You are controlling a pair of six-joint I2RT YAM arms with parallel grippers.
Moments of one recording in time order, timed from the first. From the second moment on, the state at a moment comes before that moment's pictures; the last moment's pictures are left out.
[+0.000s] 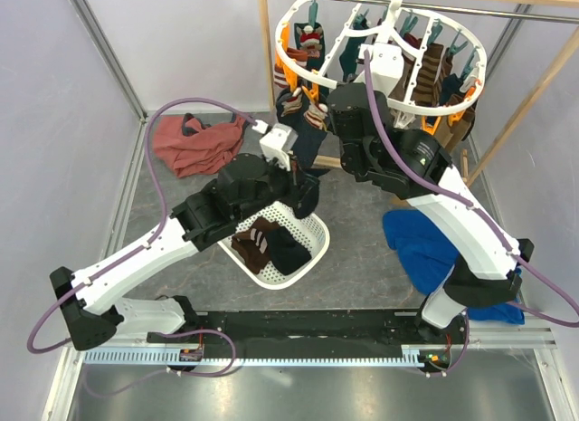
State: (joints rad) left arm -0.97 1.22 1.28 -0.25 -0.13 -0.37; right arm 0.98 1.64 2.27 -0.92 1.03 0.48
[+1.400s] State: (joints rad) left arm -0.83 1.36 1.29 -0.25 -0.09 -0.31; right arm 0.93 1.50 2.11 -0.85 0.89 0.58
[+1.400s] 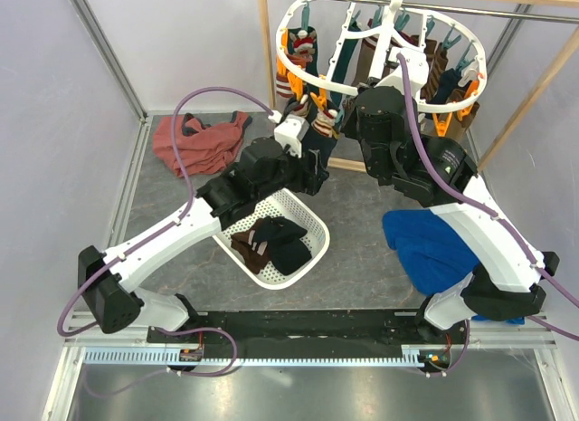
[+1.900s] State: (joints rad) left arm -0.91 1.48 1.34 -0.13 -0.35 -0.26; right arm 0.89 1.50 2.09 -0.84 0.82 0.62
